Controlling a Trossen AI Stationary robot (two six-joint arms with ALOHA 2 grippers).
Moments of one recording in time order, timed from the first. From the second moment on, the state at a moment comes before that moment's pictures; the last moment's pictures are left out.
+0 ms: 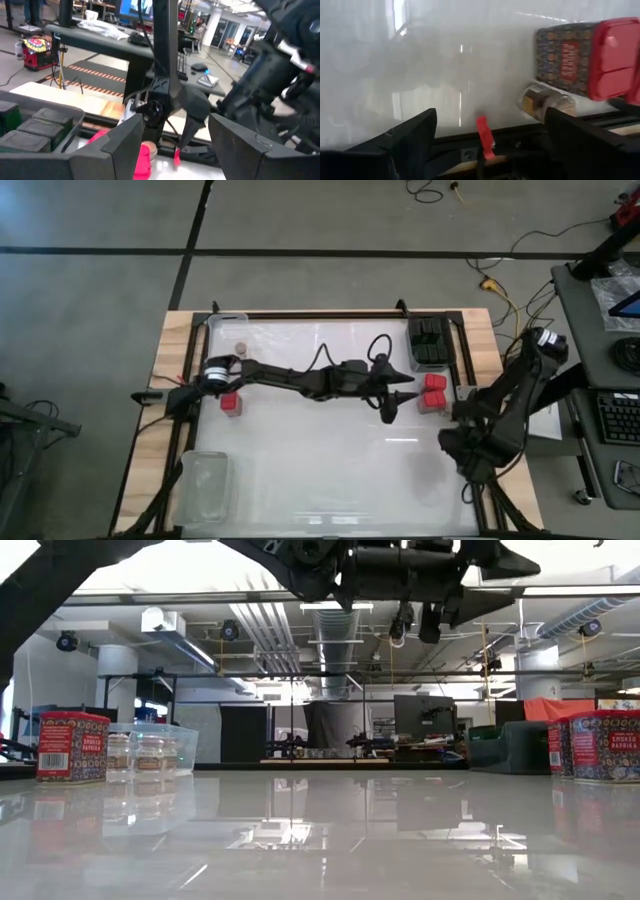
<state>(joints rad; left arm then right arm) 0.00 2.26 1.77 0.47 -0.01 -0.25 1.02 1.25 0.81 -1.35 0.18 1.01</state>
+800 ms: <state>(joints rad) -0.05 2.26 1.76 0.25 0.10 -0.21 0.30 1.30 0.85 -1.46 0.05 0.70</state>
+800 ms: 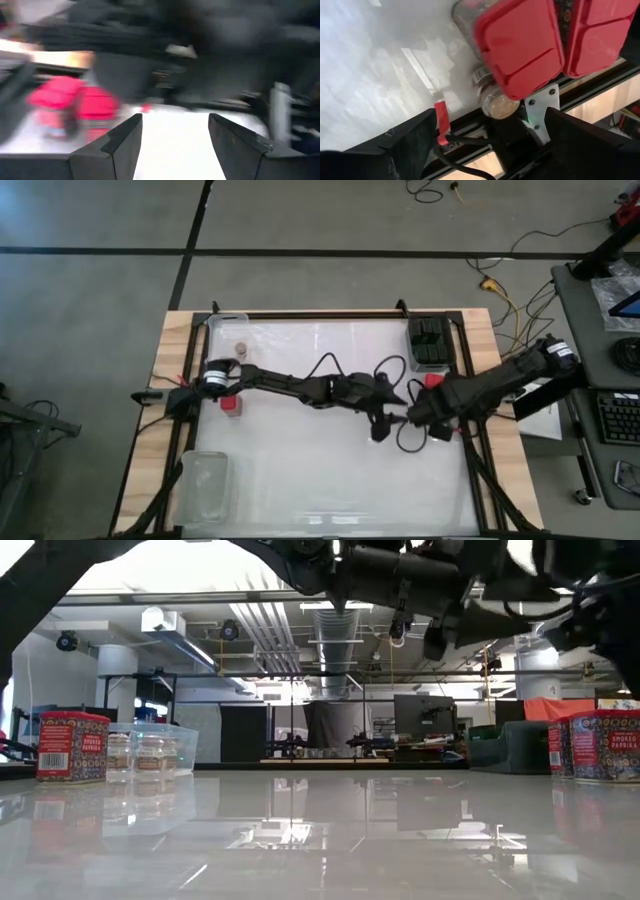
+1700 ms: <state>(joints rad) -0.21 2.10 1.27 0.72 0.01 -0.32 0.19 1.33 0.84 -1.26 -0.03 0.57</state>
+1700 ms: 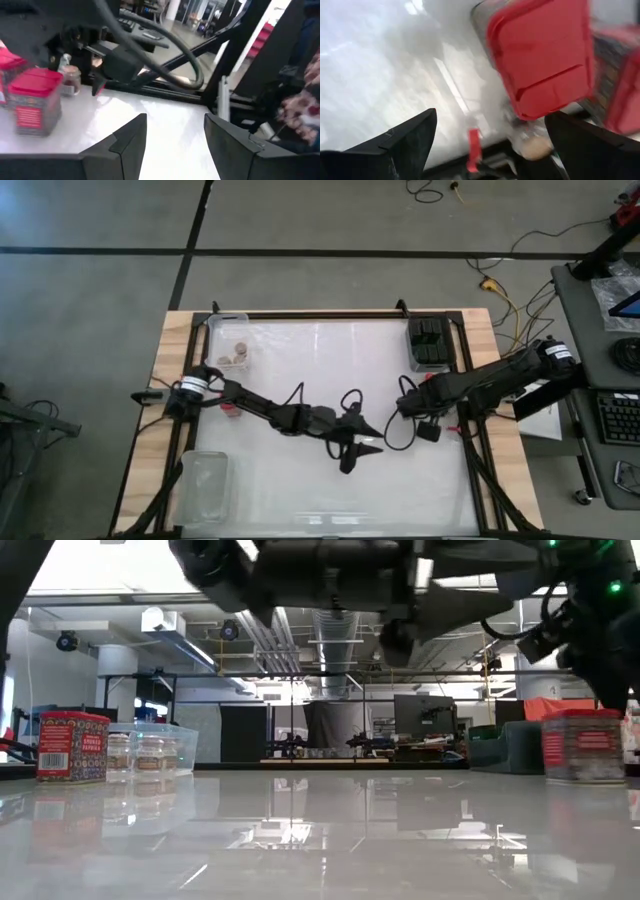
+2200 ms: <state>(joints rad) -0.32 2.07 1.23 0.75 -0.13 -0.27 0.17 1.40 0.85 -1.43 -0.05 0.61</state>
